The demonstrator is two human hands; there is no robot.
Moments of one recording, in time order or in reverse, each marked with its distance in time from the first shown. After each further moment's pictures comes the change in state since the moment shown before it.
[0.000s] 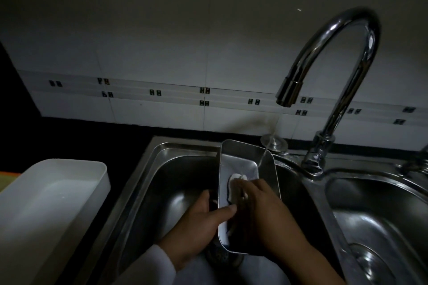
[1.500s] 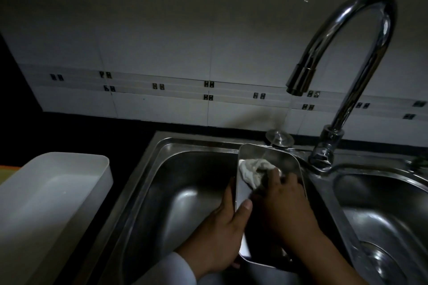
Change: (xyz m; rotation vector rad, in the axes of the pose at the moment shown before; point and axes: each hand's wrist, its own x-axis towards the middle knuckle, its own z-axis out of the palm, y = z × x) left_hand -0.006 -0.010 0.018 0.372 -0.140 0.206; right_hand 0.012 0.014 0.007 -0.331 0.037 0.349
